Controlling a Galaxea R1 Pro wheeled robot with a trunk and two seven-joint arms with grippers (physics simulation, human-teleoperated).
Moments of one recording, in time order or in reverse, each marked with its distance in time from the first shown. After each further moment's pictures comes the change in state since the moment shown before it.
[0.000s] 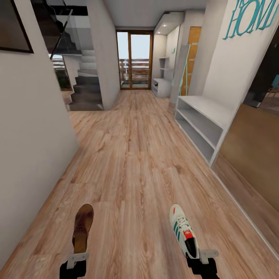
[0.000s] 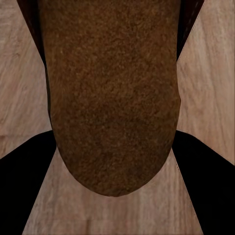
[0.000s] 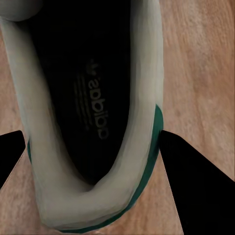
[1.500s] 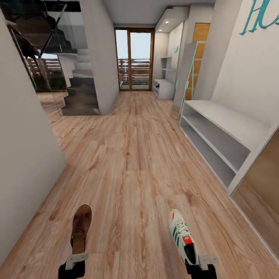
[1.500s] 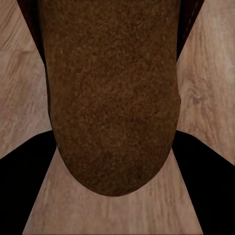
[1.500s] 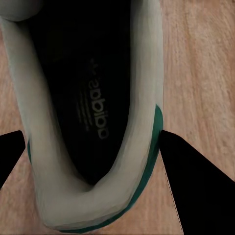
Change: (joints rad) left arm 0.000 0.000 0.028 0.005 0.000 -0.003 0.000; right arm 0.000 0.006 0.000 0.060 -0.001 -0.012 -0.001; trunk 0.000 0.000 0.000
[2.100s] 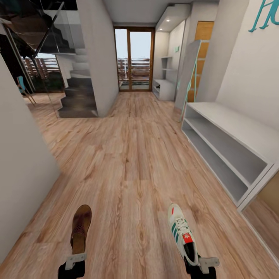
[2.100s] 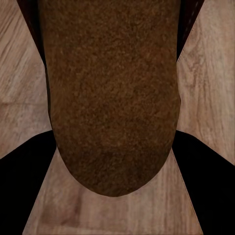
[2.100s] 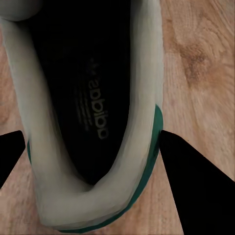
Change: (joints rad) left arm 0.000 0.000 0.001 0.000 0.000 0.000 0.000; right arm 0.007 0.000 0.001 0.070 0.001 -0.250 0.000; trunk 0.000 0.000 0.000
